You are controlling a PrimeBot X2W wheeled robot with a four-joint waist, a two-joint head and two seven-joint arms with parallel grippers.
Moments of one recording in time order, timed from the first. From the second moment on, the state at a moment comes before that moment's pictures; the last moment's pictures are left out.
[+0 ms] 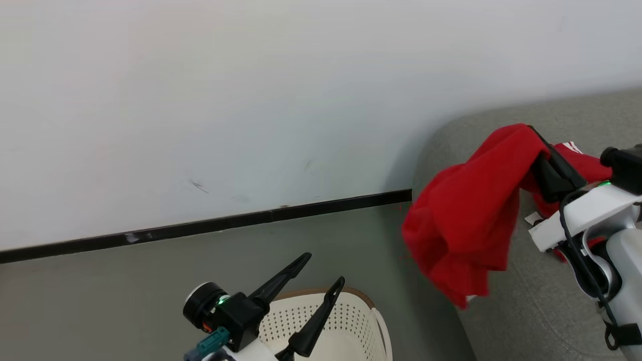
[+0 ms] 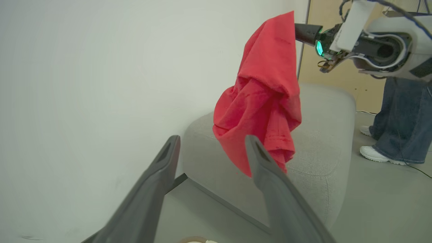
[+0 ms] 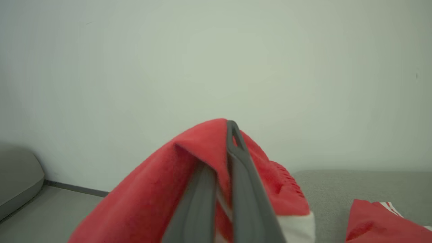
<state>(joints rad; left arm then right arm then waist) -0.21 0.16 -0.62 0.08 -0.40 -0.10 -0.23 -0.48 -0.39 0.36 0.29 0.56 0.13 -0.25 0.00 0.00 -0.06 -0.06</state>
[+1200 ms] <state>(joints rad) -0.21 0.15 -0.68 0.06 -0.38 -0.11 -0.25 -0.25 -0.34 0.15 0.10 0.49 0.13 -0.21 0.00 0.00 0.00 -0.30</state>
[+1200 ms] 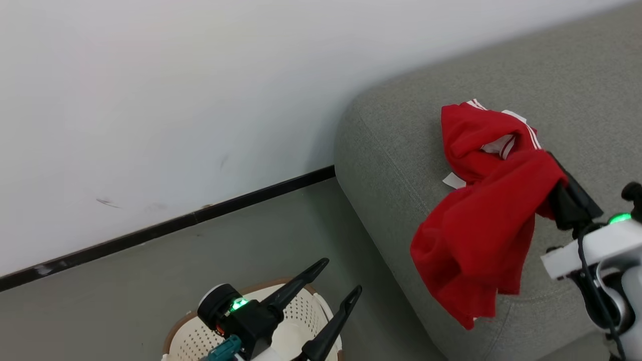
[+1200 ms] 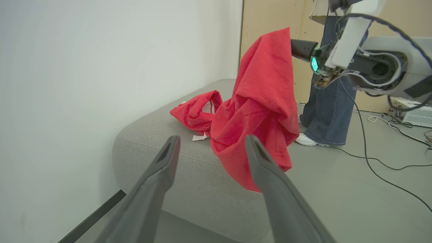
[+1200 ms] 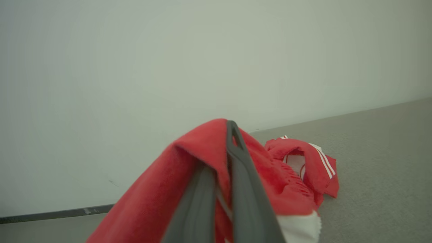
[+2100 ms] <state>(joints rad) -0.32 0.24 -0.57 -0.08 -0.33 -0.07 -0.25 -0.88 -0.44 0.01 0.43 0.35 0.13 0.02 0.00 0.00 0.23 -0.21</state>
